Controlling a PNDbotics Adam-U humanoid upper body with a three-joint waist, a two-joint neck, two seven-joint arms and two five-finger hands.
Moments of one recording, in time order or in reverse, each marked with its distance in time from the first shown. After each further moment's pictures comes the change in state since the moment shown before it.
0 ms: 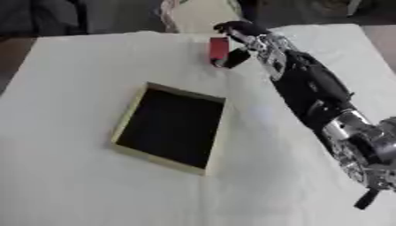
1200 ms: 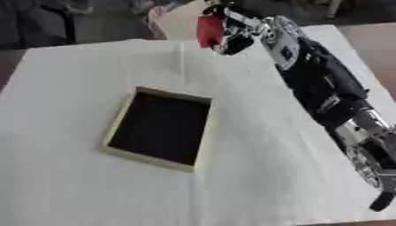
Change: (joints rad) left arm 0.047 0.003 0.000 0.007 -0.003 0.001 -0.001; right arm 0.065 -0.017 0.176 -0.346 -0.296 -0.152 0.169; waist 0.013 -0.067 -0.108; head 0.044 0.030
